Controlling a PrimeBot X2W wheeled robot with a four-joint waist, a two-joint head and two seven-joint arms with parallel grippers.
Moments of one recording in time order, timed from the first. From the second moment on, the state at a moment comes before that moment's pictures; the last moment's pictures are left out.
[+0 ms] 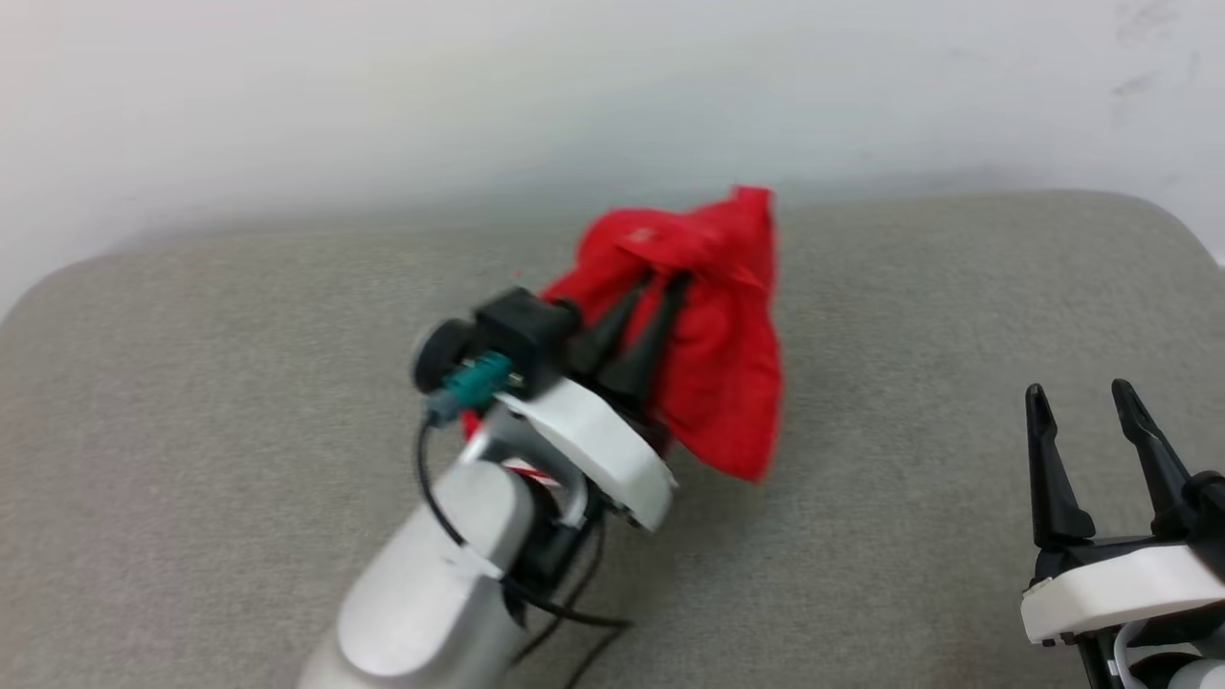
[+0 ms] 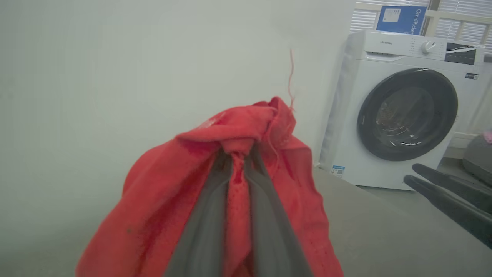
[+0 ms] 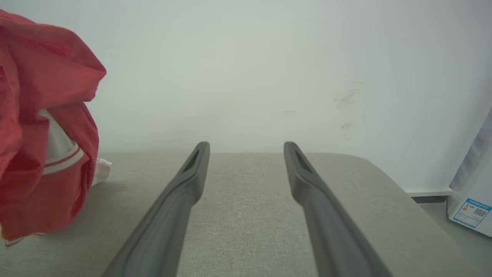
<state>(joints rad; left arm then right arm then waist) -0.55 0.14 -0.54 0.19 -0.49 -0.05 -0.11 0.00 -0.05 -0.12 -0.15 0.09 0.13 -0.03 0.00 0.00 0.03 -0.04</state>
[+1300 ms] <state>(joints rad) -0.33 0.14 -0.72 0.27 -0.46 0.01 -0.25 0.02 -0.05 -0.12 -0.13 0.10 0.13 -0.02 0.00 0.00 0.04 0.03</state>
